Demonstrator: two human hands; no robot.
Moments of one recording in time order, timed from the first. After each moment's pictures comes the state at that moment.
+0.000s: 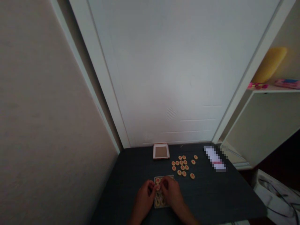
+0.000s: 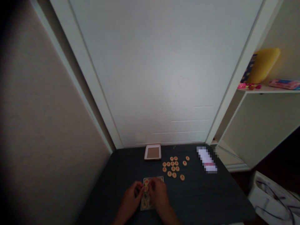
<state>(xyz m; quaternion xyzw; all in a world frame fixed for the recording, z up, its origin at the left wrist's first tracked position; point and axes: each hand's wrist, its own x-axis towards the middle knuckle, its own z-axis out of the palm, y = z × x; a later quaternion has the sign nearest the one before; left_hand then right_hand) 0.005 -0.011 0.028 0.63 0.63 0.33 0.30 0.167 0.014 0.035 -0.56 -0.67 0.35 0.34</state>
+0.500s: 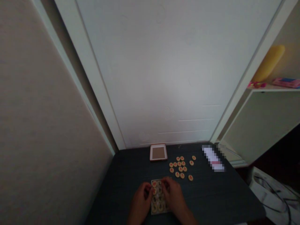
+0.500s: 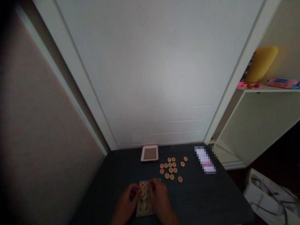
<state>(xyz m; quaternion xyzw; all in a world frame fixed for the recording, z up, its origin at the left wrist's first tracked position) 0.007 -0.006 0.034 0.61 0.64 0.35 0.31 0.184 0.016 0.043 -0.54 -0.67 0.33 0.38</state>
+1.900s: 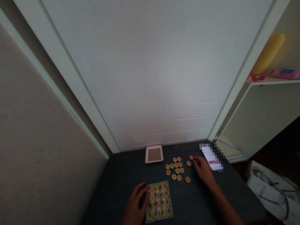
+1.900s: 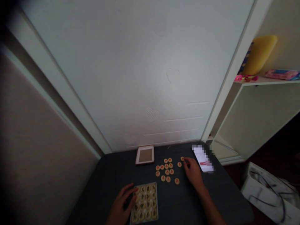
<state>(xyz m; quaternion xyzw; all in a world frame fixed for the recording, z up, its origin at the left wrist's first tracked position) -0.006 0.004 0.014 0.68 0.62 0.31 0.24 0.391 0.124 -0.005 -0.65 -0.63 0.16 0.40</state>
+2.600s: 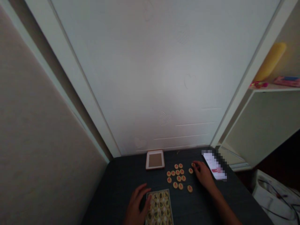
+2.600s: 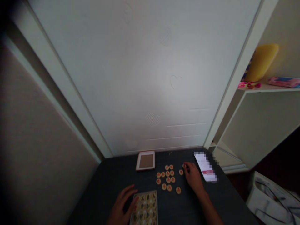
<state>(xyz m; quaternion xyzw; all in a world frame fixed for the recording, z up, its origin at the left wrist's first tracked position) 0.000 0.019 0.028 0.67 0.61 0.35 0.22 0.385 0.142 -0.006 -0.64 -0.64 0.15 0.39</state>
